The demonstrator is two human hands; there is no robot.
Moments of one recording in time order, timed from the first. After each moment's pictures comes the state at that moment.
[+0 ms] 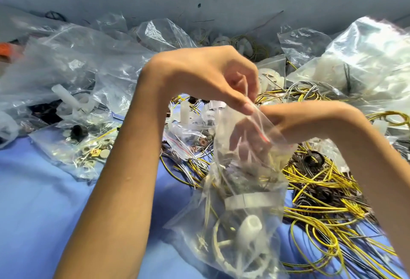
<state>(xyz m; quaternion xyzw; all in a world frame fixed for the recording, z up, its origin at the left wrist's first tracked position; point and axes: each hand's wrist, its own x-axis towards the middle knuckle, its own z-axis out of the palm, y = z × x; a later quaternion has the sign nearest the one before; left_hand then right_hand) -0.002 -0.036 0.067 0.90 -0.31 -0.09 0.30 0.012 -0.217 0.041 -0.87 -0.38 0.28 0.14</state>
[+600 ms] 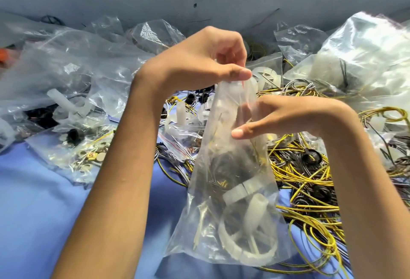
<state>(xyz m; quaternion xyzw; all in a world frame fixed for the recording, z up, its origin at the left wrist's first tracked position) 0.005 -0.039 0.063 0.88 -0.27 0.06 0.38 0.023 -0.224 0.029 -0.89 -0.34 0.24 0.20</state>
